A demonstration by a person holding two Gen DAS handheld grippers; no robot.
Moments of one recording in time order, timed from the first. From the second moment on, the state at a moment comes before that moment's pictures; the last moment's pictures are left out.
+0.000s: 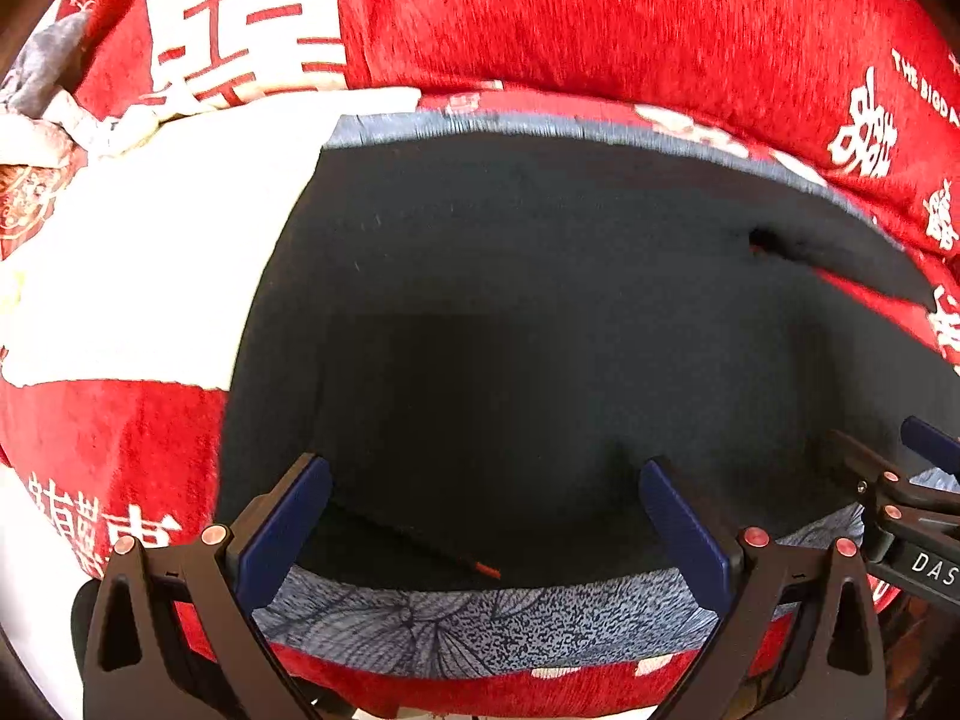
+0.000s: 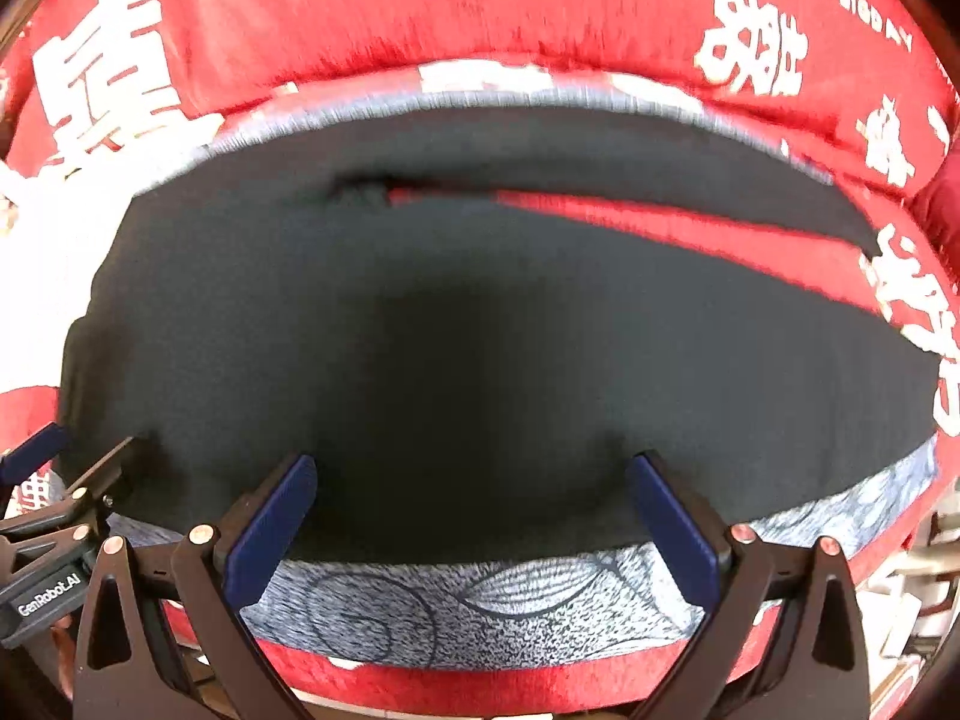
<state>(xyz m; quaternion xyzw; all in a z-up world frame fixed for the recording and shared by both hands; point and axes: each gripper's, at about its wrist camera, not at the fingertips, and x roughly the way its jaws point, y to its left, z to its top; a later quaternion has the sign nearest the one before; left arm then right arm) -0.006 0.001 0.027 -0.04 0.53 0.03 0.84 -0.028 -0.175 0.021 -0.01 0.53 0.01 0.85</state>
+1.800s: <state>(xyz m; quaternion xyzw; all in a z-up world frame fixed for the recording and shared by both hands) 0.149 0.034 0.027 -0.05 0.55 0.04 0.83 0.119 -0.128 0.023 -0.07 0.53 0.07 0.84</state>
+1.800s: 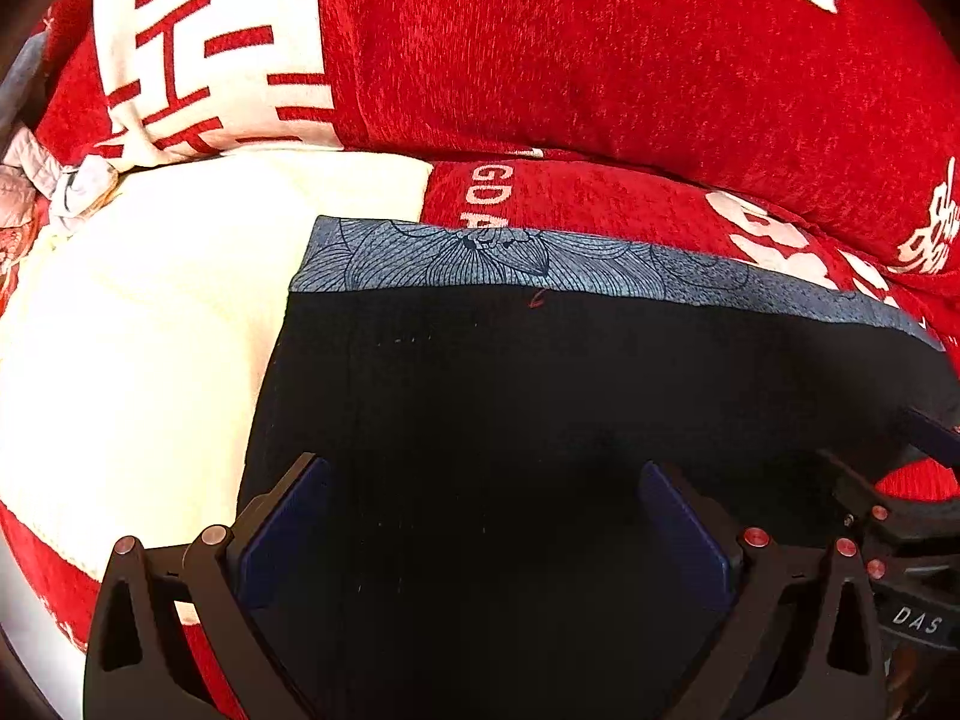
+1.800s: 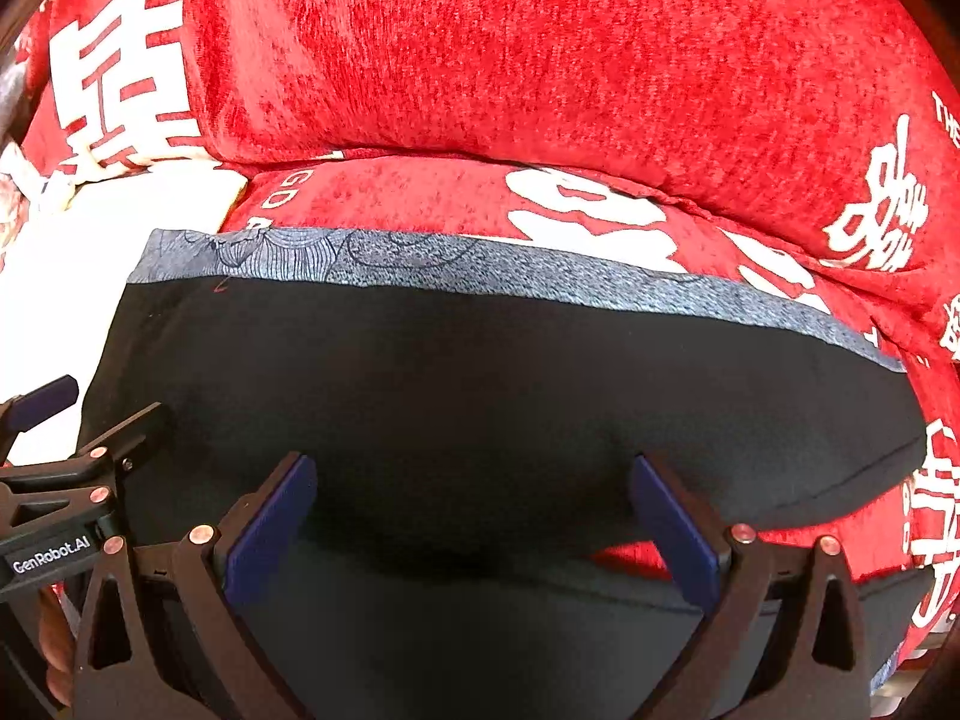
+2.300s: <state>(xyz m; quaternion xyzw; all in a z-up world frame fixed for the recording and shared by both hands) 0.192 0.049 0.009 -0.07 0.59 0.05 0.80 0.186 -0.097 0.005 -0.14 0.55 0.18 0.81</state>
